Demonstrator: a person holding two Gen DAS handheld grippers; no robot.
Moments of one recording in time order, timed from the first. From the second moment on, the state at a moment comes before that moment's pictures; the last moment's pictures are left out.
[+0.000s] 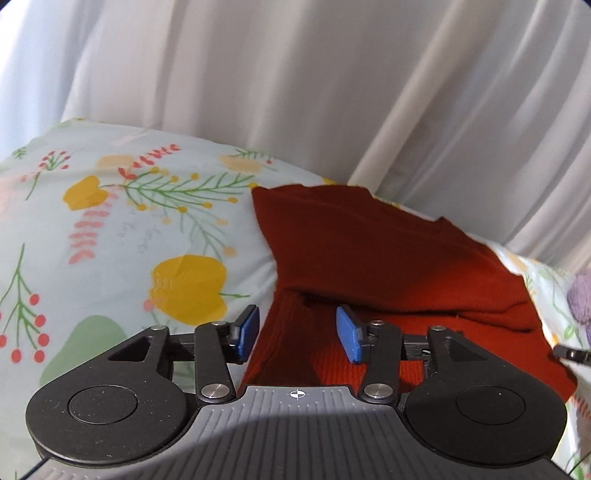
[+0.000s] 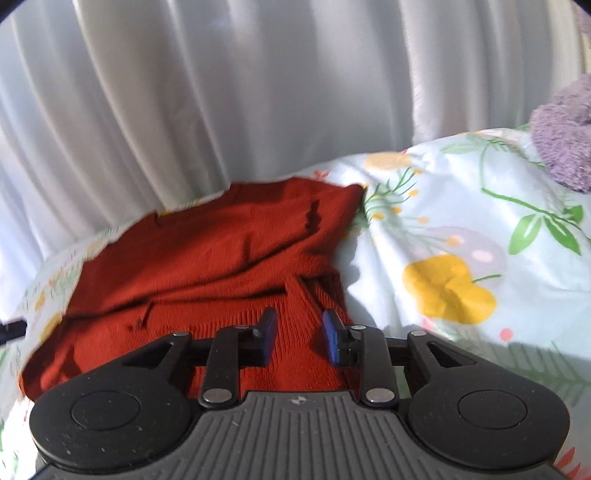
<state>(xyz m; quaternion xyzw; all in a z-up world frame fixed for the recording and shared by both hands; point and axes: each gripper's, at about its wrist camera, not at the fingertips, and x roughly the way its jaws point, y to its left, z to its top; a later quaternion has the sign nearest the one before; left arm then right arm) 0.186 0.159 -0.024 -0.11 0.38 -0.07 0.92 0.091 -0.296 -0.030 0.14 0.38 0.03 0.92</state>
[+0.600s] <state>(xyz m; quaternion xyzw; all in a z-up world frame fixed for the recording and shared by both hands) 0.200 0.126 -0.048 -0.04 0.42 -0.09 0.90 0.113 -0.267 -0.042 0.03 0.39 0.05 0.92</state>
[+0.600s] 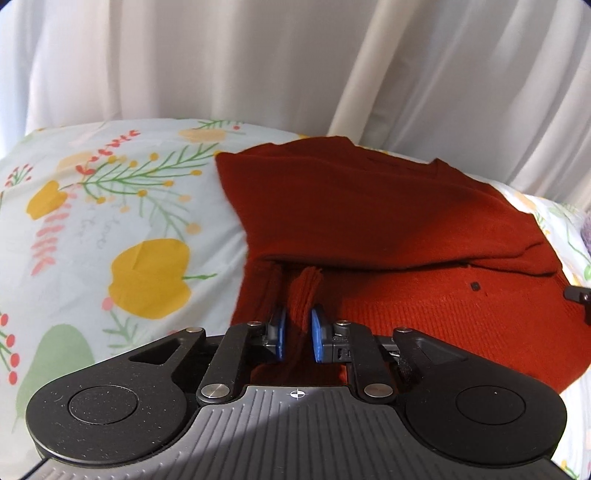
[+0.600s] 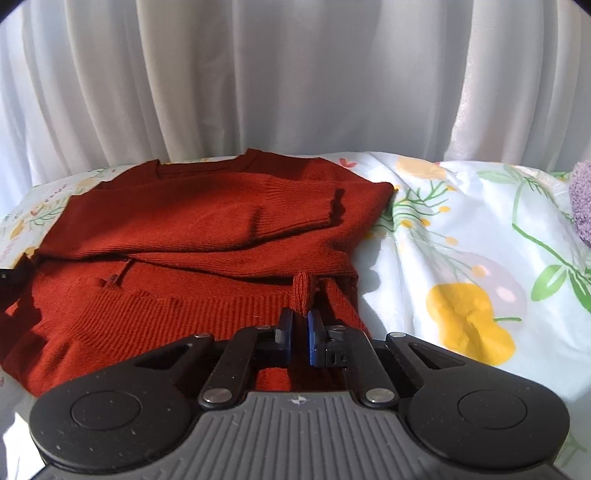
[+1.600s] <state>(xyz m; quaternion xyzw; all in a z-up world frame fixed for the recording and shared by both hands) 0.292 0.156 -0.034 -0.14 0.39 -0.08 0.90 0.214 -0.298 -0.016 0.15 0.35 0.02 0.93</state>
